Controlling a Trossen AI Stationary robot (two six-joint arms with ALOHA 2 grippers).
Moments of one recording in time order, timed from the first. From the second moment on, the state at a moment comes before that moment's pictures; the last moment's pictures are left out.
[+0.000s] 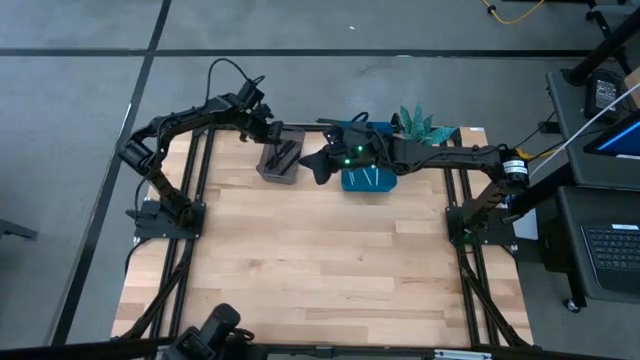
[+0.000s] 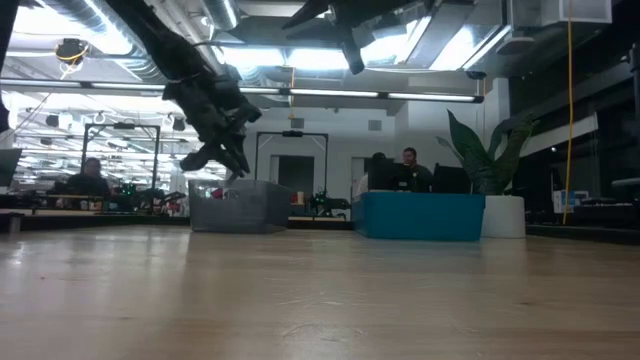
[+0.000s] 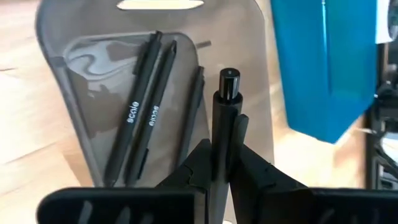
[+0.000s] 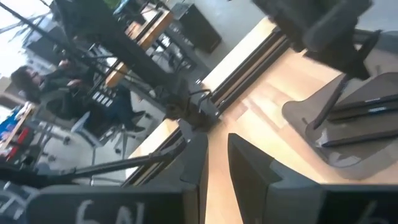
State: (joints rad) left arm 0.94 1.63 1.10 -0.57 0.51 -0.49; right arm -0.15 1.67 1.43 -0.08 -0.06 0.73
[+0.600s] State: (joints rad) left arm 0.91 1.63 1.17 -0.69 0.40 -0.49; right arm -0.16 1.67 1.43 -0.09 -0.16 0.70
